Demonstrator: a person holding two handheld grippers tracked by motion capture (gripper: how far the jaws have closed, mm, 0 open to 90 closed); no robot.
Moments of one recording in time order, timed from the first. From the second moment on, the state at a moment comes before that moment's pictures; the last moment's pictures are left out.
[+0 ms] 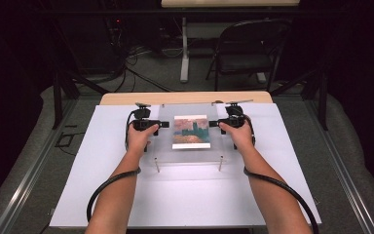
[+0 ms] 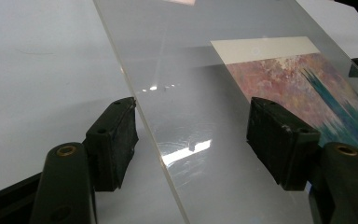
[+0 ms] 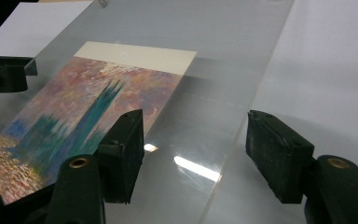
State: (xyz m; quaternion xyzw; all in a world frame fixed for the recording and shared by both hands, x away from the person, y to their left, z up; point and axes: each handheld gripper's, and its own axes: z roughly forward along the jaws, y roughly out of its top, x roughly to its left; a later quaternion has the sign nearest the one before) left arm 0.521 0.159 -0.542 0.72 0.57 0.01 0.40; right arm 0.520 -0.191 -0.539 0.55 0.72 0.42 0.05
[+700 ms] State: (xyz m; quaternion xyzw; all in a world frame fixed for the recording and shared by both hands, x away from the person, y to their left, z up) left arm 0.529 0.156 -0.548 0.70 0.58 -0.02 0.41; right arm 0.535 -0.188 -0.545 0.57 0.71 0.42 0.03
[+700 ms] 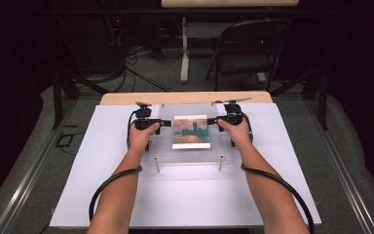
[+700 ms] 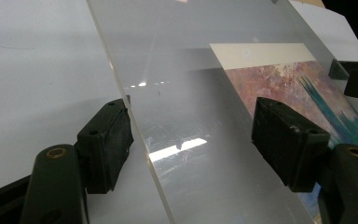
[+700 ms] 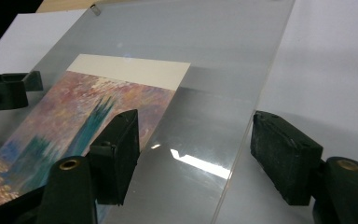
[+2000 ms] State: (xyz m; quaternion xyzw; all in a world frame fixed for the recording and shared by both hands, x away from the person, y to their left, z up) left arm 0.525 0.160 -0.535 0.69 0.59 -0.01 0.43; right arm 0.531 -0.186 -0.531 0.57 0.71 0.42 0.04
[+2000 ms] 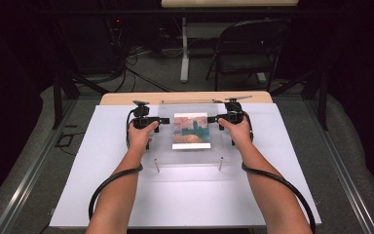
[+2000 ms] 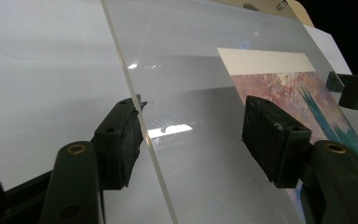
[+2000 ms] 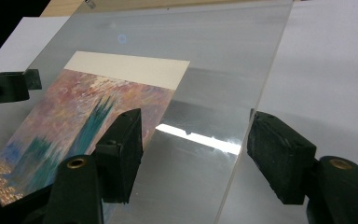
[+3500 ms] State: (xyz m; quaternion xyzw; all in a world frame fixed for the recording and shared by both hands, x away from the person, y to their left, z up) left arm 0.484 0.160 -0.475 0.70 0.56 0.05 0.44; right arm 0.487 -0.180 -0.472 0.52 0.72 0.43 0.12
